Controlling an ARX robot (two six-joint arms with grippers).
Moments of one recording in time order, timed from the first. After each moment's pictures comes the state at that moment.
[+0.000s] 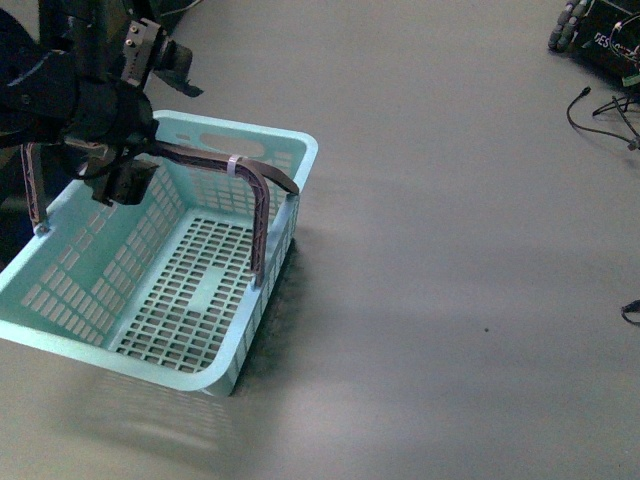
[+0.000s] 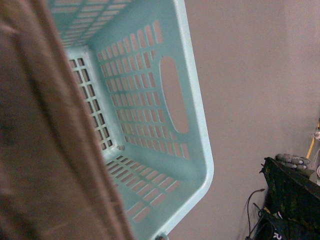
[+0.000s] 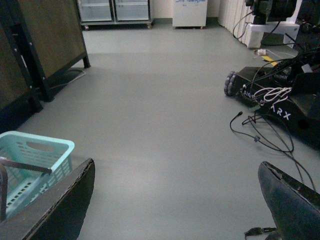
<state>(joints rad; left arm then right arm) -0.16 2.31 1.27 0.38 -0.07 -1.26 0.00 0.00 0.02 0.00 0.00 0.00</state>
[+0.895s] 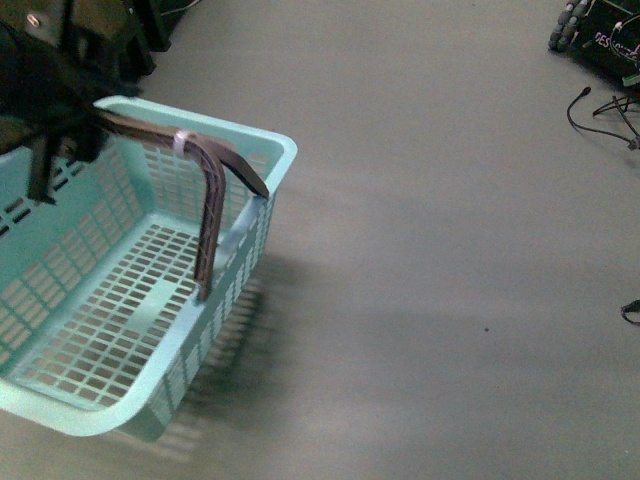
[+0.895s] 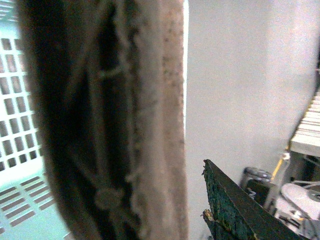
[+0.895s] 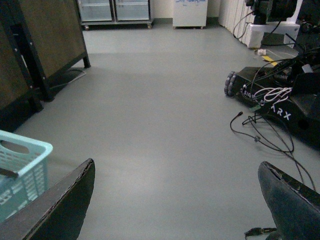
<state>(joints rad) -0.13 1.95 1.00 0.34 -0.08 -1.40 0.00 0.00 0.02 0.00 0.00 0.00</state>
